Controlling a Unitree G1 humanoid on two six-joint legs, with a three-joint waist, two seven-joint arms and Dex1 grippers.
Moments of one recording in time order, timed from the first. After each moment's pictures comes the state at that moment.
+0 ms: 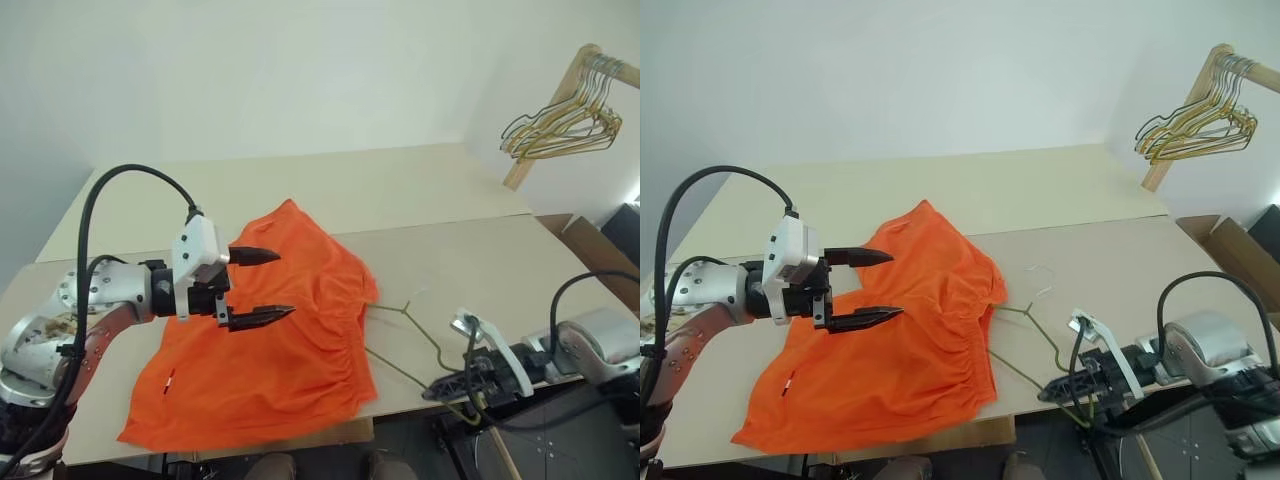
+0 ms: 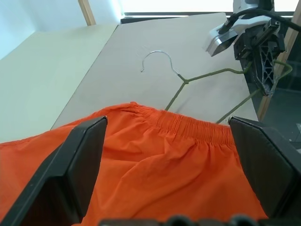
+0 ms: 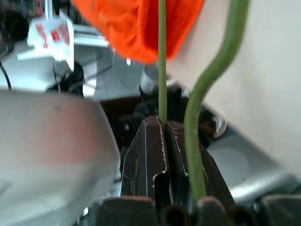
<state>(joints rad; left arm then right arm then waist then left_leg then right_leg) -0.30 0.89 0.11 -0.54 -0.70 0.65 -0.96 -0.40 -0.94 0.23 0.05 0.80 1.45 1.25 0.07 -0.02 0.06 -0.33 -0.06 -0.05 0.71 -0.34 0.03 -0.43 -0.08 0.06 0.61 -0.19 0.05</state>
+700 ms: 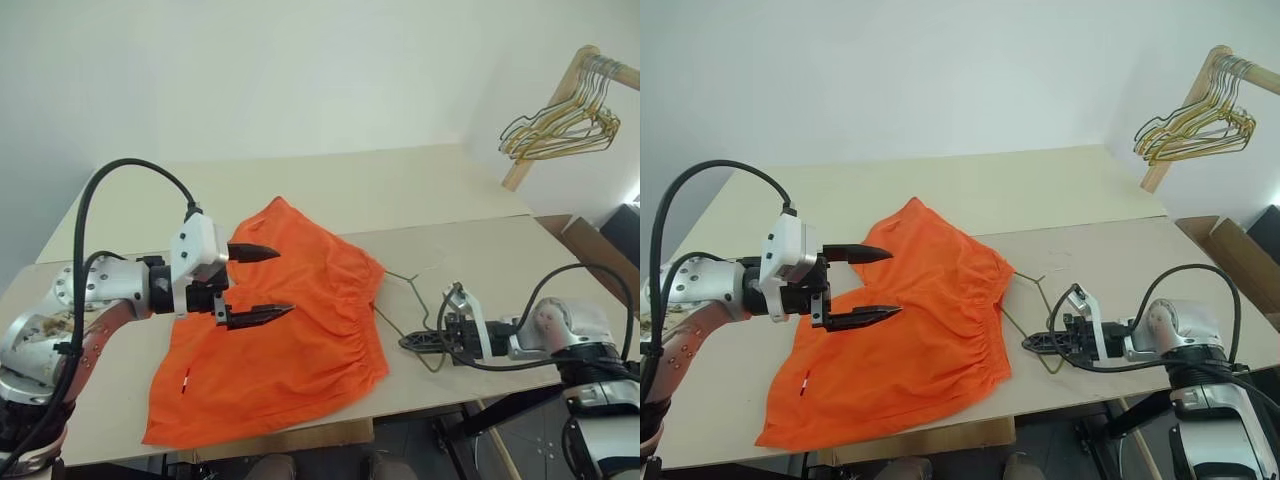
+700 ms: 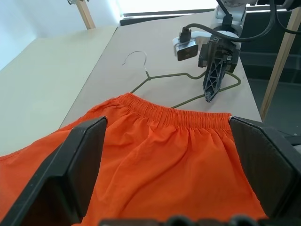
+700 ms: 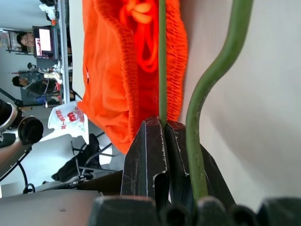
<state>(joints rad) -0.32 0.90 0.11 -0.53 -0.68 0.63 -0.98 -0.54 -0.70 0.07 0.39 0.75 1.46 1.07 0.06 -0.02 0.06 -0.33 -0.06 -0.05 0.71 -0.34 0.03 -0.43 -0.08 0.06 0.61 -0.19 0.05</state>
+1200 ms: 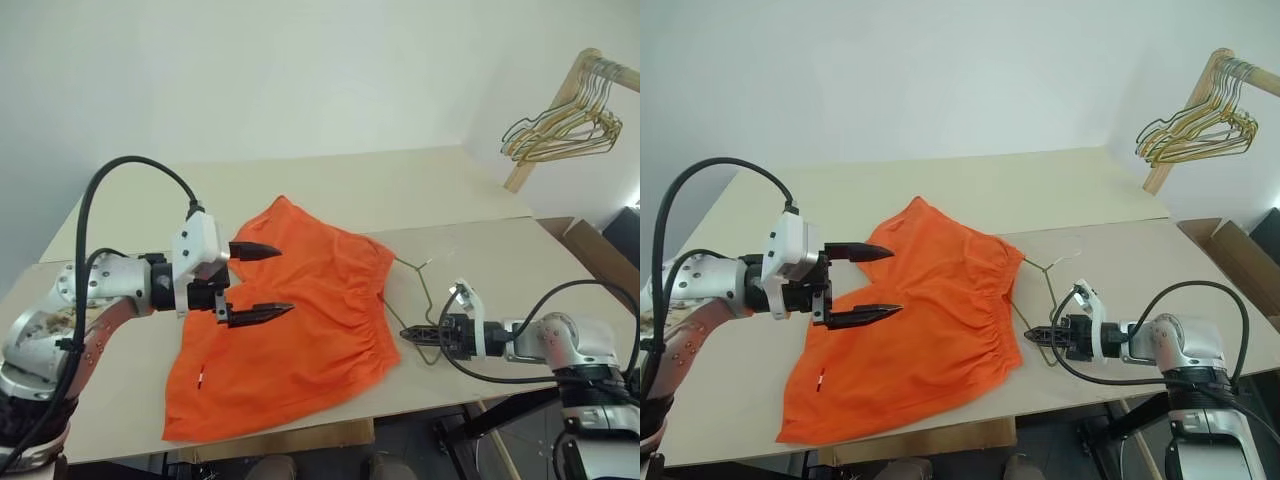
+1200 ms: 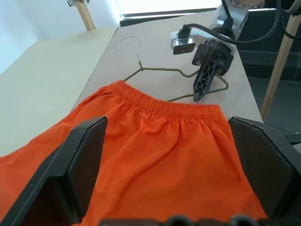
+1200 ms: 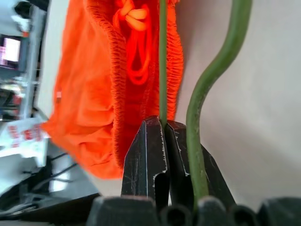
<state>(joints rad) -0.36 0.88 0.08 -0.49 -0.66 0.61 -0.99 -0.40 -0.65 -0.09 0.17 0.71 1.29 0.87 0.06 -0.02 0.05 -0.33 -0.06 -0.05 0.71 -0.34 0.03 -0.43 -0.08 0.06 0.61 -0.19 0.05</state>
